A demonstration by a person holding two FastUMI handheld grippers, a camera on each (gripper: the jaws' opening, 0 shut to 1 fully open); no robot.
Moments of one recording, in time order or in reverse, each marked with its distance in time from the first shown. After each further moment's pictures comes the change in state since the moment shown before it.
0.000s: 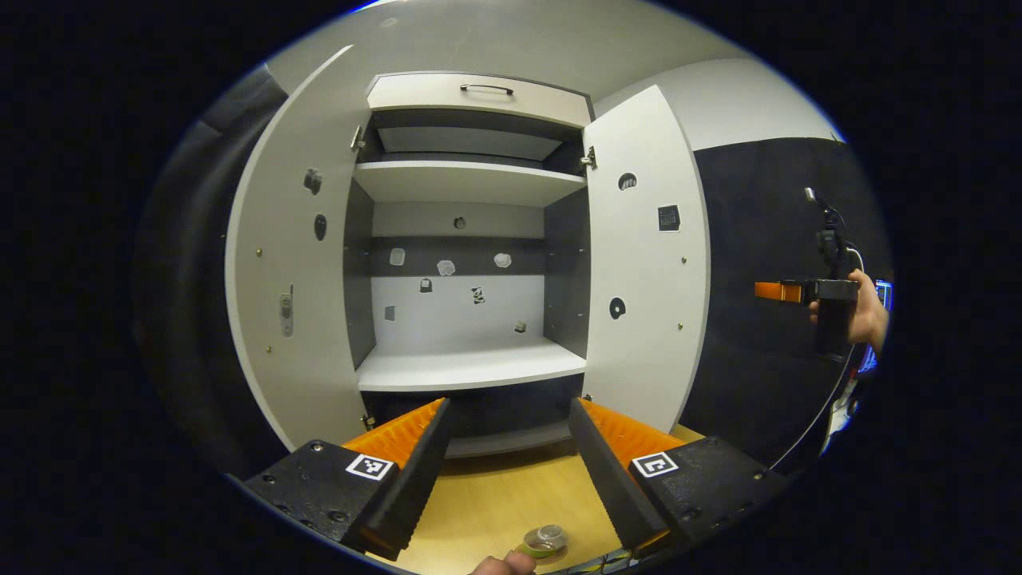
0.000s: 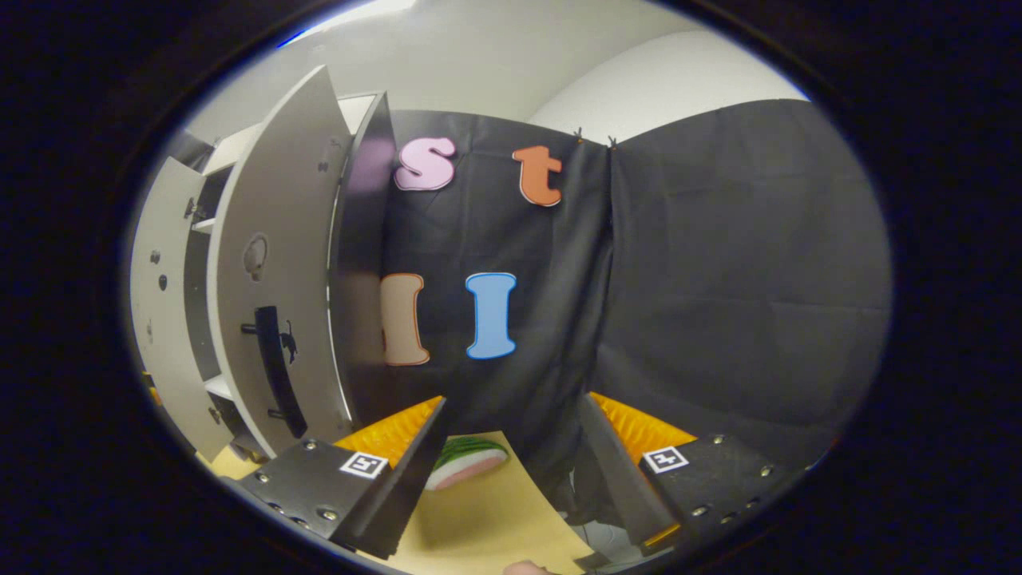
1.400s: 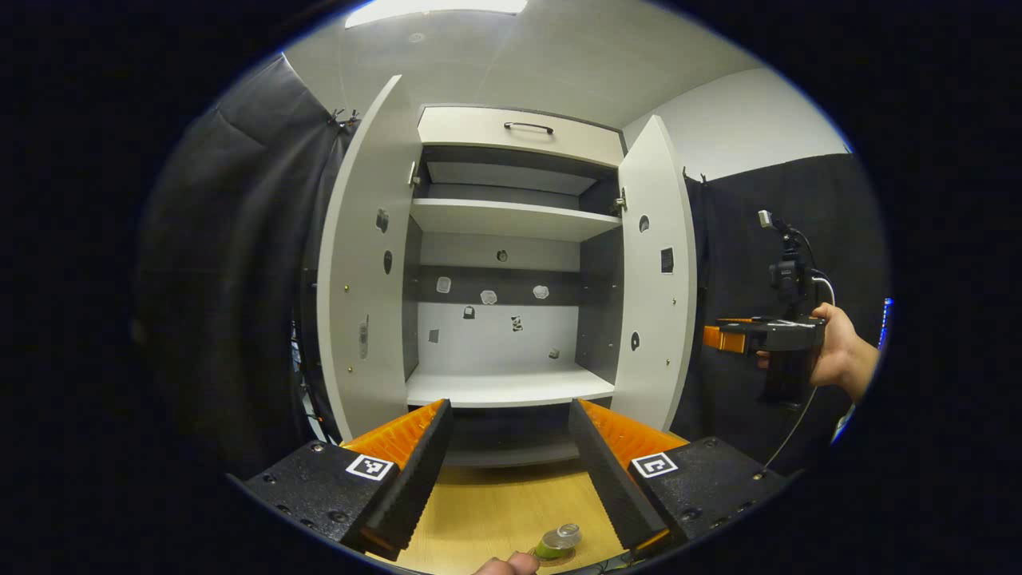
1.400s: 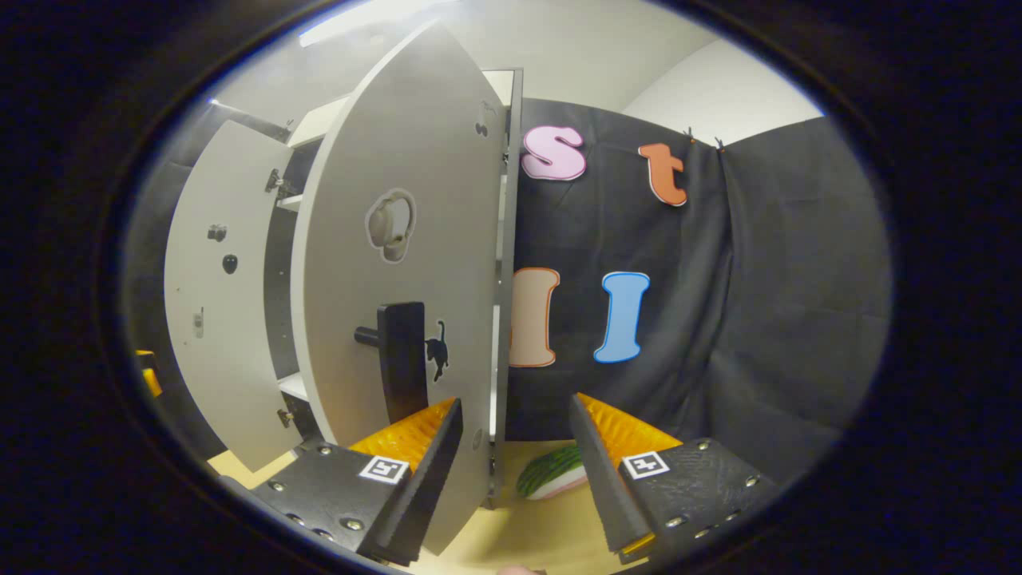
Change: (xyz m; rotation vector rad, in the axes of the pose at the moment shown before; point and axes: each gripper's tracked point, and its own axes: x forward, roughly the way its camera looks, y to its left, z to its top) left arm -0.052 0.028 0.038 -0.042 -0.093 0.112; right arm -0.016 0.200 -0.005 -0.051 -0.053 0.247
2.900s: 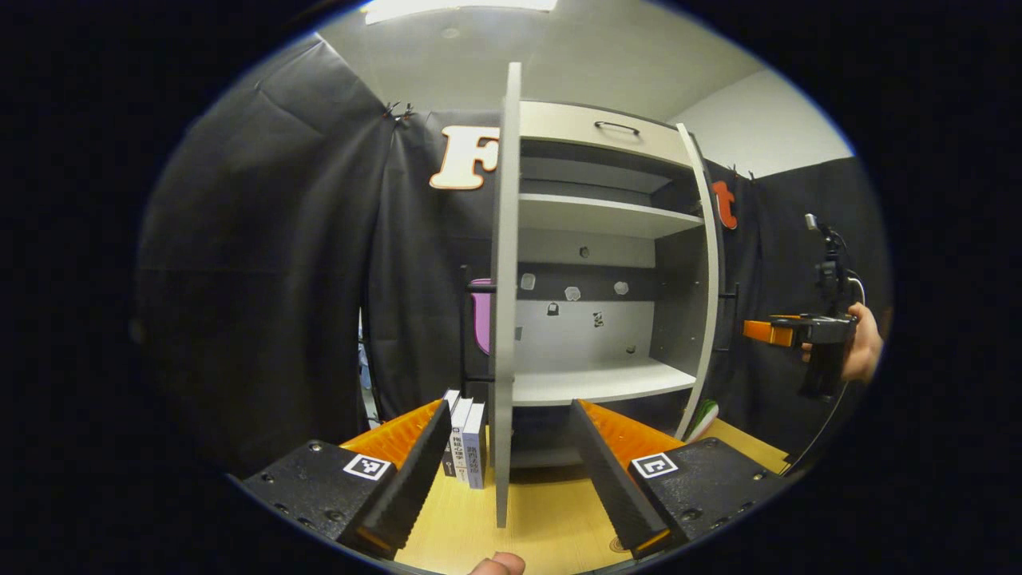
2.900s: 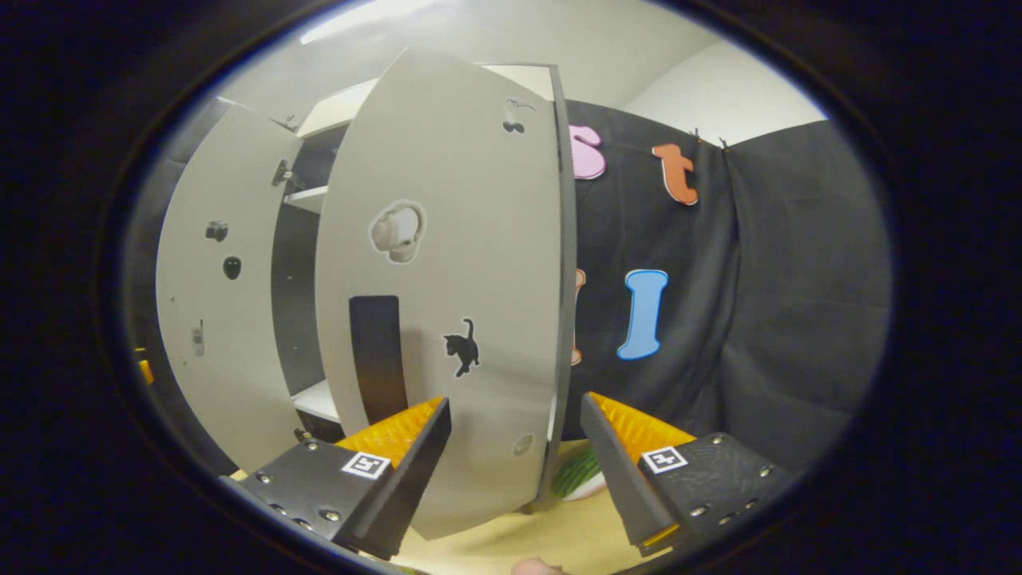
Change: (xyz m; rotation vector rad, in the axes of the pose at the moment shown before) left arm -0.002 0.169 -0.005 -0.019 0.035 0.143; right arm 0.012 0.098 -0.006 0.026 0.024 0.034
